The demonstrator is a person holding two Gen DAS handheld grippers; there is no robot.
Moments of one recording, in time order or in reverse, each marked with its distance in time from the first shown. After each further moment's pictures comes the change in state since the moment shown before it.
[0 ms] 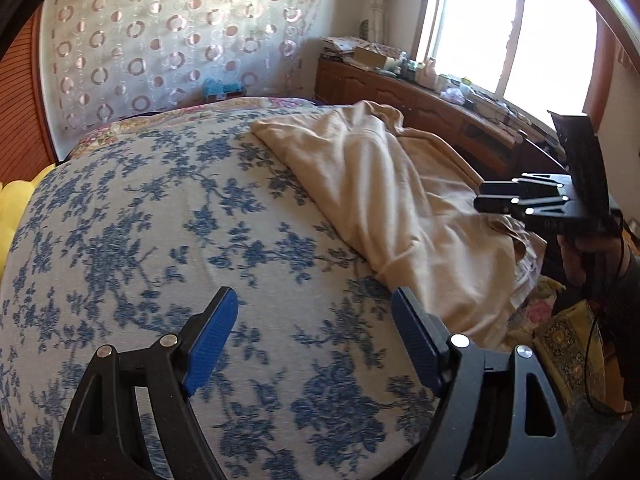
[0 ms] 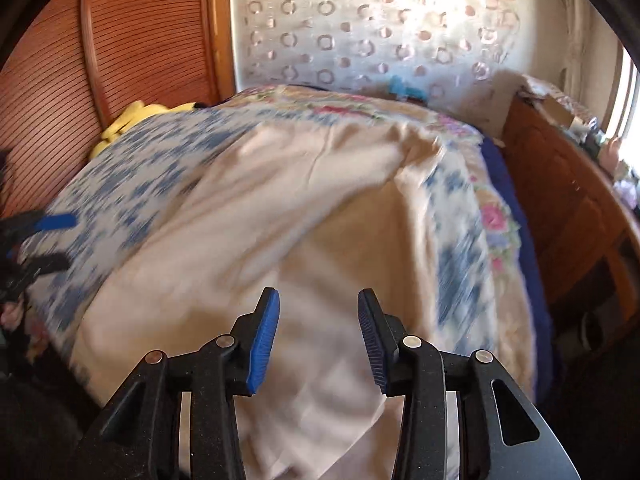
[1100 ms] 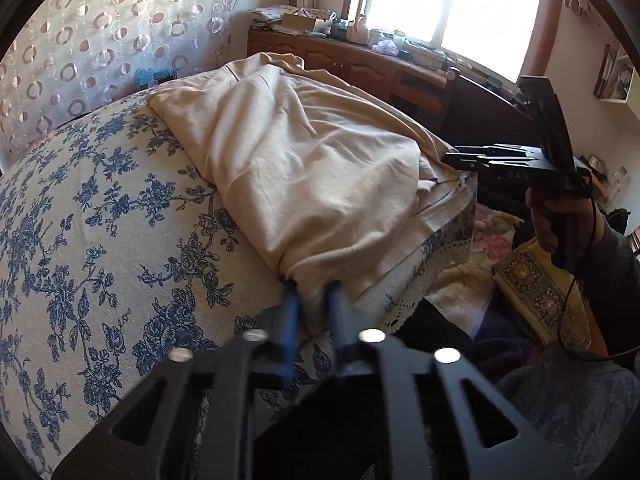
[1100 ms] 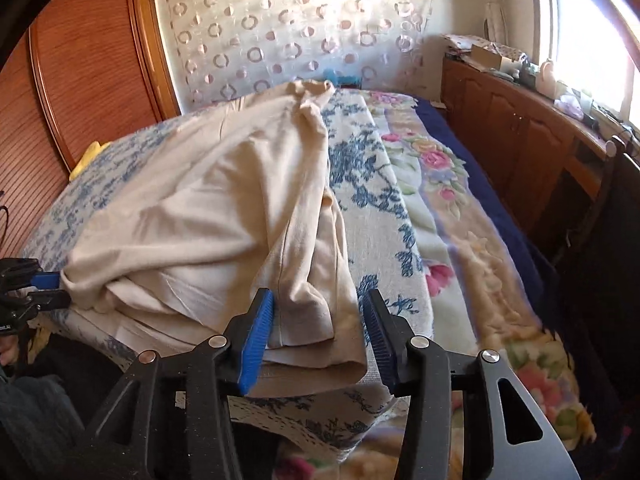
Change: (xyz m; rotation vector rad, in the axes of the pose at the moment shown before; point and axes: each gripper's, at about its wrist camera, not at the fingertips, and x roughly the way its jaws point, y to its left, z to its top) left arm 0.005 -0.078 -0.035 0.146 0.121 -0.156; right arm -0.045 -0.043 -0.092 0.251 -0.028 -0.089
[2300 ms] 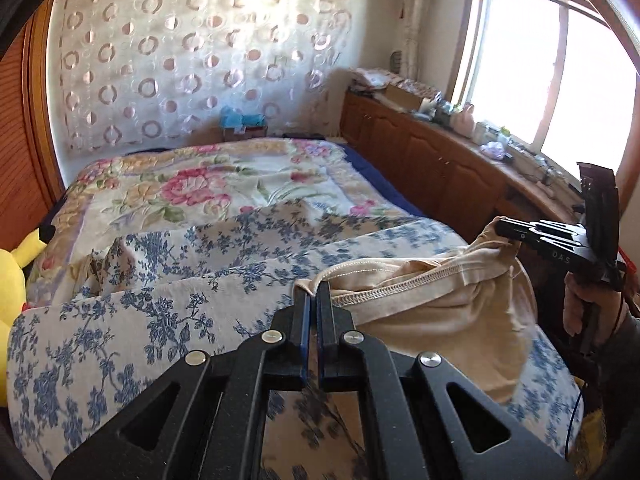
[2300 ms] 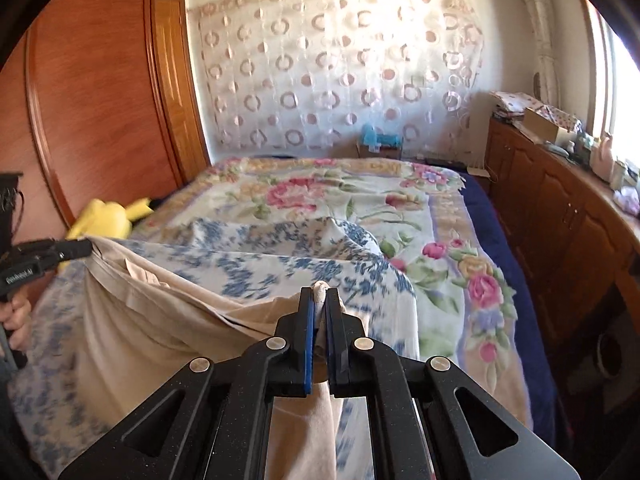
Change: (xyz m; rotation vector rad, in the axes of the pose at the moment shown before) left arm 0.057 0.211 0.226 -0.226 -0.200 0.210; right arm 0.148 -0.018 0.269 -0.120 -0.128 0.080
